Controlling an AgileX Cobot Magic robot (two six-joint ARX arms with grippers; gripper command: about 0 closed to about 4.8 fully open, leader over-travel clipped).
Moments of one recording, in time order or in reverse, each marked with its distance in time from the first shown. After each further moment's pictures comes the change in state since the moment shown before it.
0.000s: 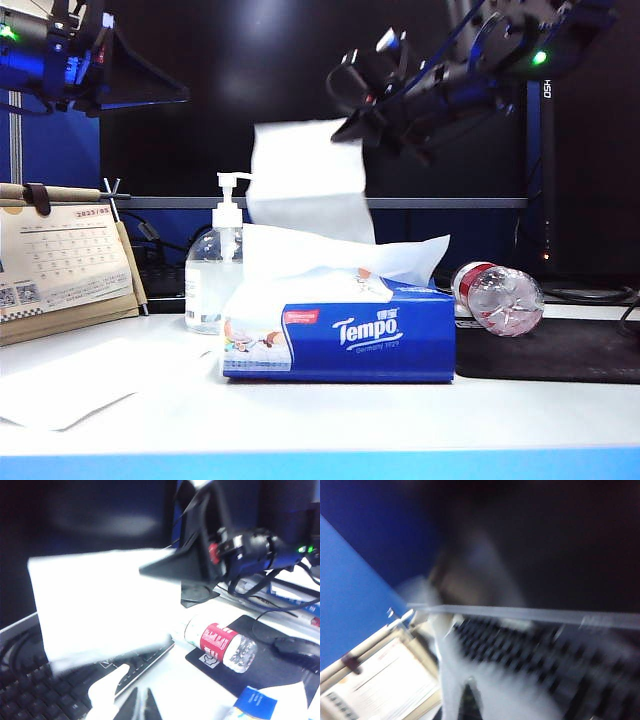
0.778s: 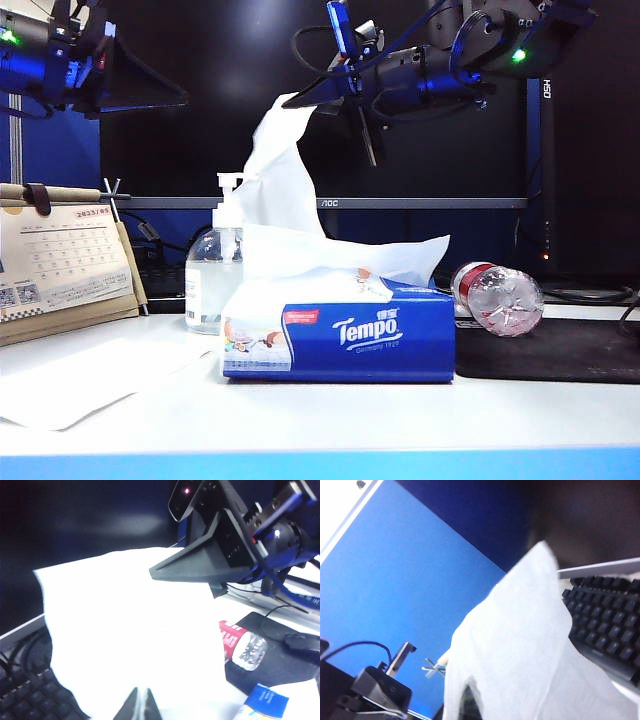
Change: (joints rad) left arm 0.000 0.004 0.000 -0.001 -0.020 0.036; right arm 0.061 0.002 0.000 0.115 -0.228 0.382
